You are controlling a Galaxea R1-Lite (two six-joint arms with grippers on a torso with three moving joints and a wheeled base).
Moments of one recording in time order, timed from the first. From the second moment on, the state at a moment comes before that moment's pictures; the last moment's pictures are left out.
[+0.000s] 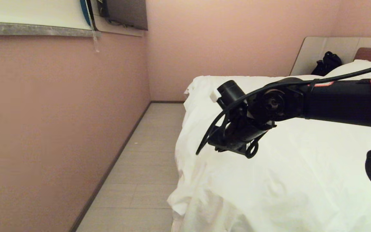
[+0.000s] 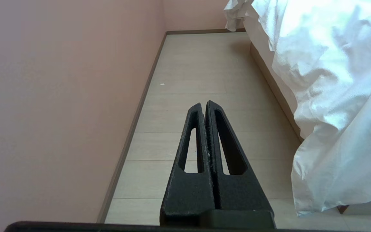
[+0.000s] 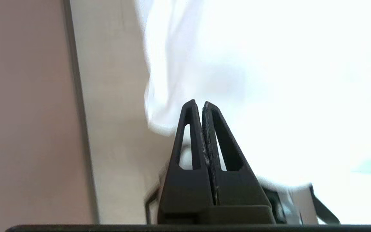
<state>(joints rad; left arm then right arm) 0.00 0.00 0.00 0.00 0.00 0.03 0.64 2.13 -1.92 0.72 -0.15 0.78</state>
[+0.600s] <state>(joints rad) 0.00 0.00 0.00 0.00 0.00 0.03 0.34 2.20 -1.92 0.48 -0.18 0.74</state>
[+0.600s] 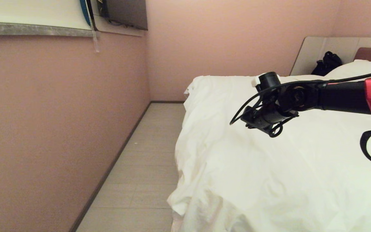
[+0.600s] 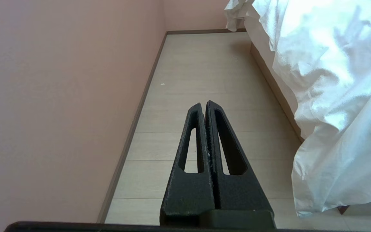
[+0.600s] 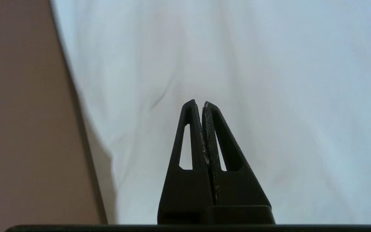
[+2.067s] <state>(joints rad) 0.00 0.00 0.00 0.00 0.00 0.03 0.69 2.33 -1.83 0.61 0.05 0.81</state>
